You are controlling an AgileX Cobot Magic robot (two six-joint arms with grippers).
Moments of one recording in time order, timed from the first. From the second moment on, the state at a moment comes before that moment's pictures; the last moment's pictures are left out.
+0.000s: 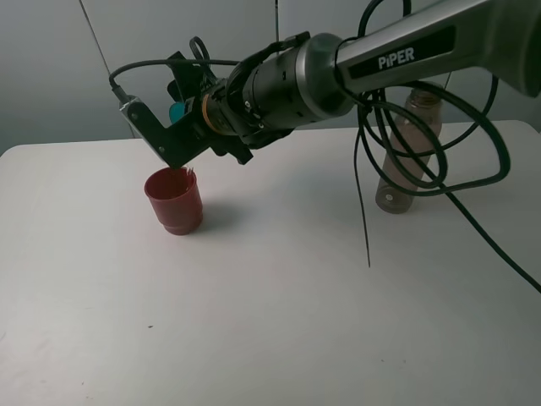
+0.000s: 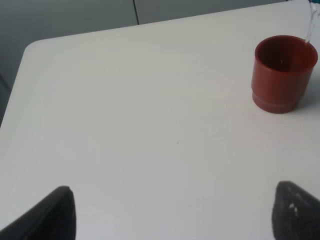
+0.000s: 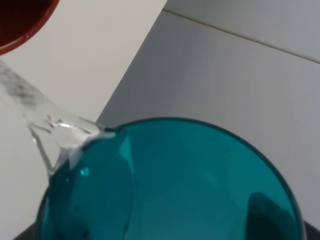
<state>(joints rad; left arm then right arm) -0.14 0.00 -0.51 0.14 1.08 -0.05 0.85 2.16 -1.50 -1.73 0.29 0.02</state>
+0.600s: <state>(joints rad) -0.14 0.00 -0.51 0.14 1.08 -0.05 0.88 2.16 -1.52 -1.73 0.30 -0.04</state>
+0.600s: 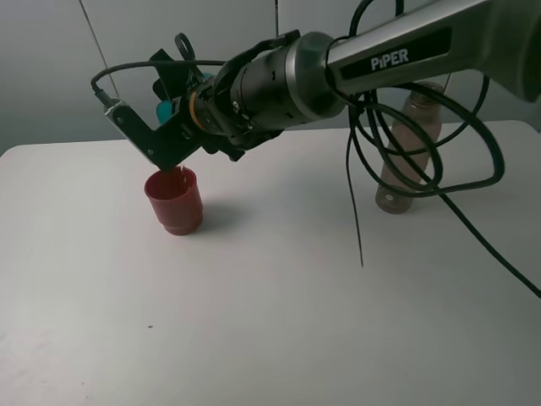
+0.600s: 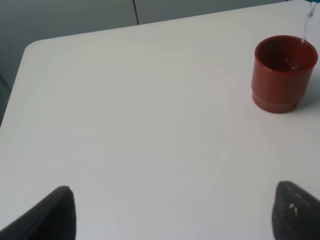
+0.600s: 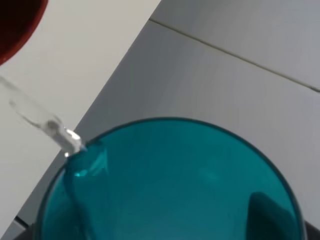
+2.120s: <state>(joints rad) -0.14 0.00 -0.51 0.14 1.08 -0.04 0.74 1.95 -1.31 -0.82 0.06 0.24</state>
